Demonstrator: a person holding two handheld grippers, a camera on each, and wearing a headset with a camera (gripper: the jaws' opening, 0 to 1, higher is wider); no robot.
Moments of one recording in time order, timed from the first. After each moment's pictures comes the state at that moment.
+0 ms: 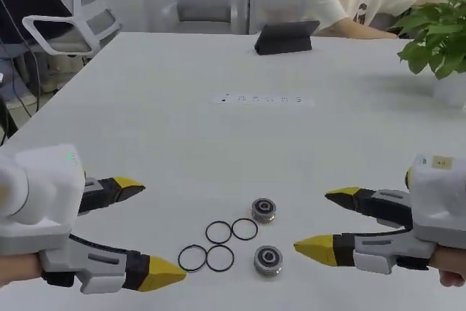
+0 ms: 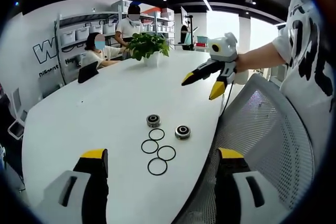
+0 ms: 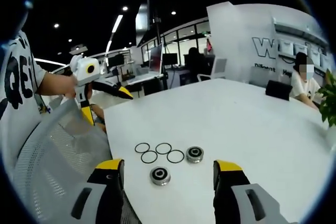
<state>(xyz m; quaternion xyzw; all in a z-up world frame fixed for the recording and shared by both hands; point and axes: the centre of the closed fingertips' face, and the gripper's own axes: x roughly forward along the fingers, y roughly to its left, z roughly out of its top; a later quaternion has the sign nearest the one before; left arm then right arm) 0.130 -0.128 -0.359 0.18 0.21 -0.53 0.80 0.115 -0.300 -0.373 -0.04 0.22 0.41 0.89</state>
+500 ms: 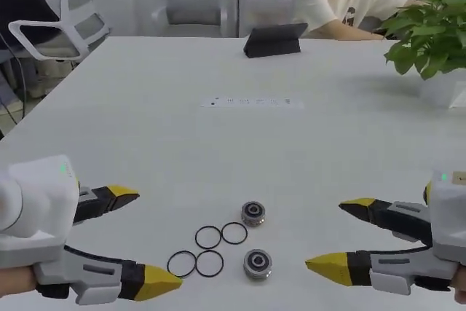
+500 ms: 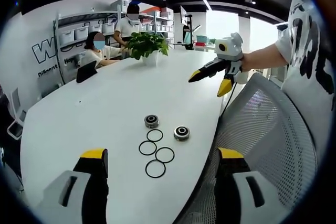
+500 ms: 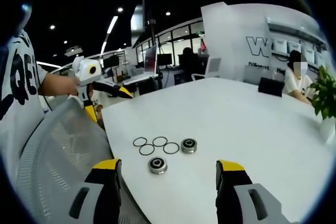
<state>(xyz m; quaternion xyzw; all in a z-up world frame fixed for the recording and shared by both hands) 0.131 -0.138 -0.364 0.18 0.21 -0.53 0.80 0.098 -0.325 -0.375 -0.04 0.22 0.38 0.90</state>
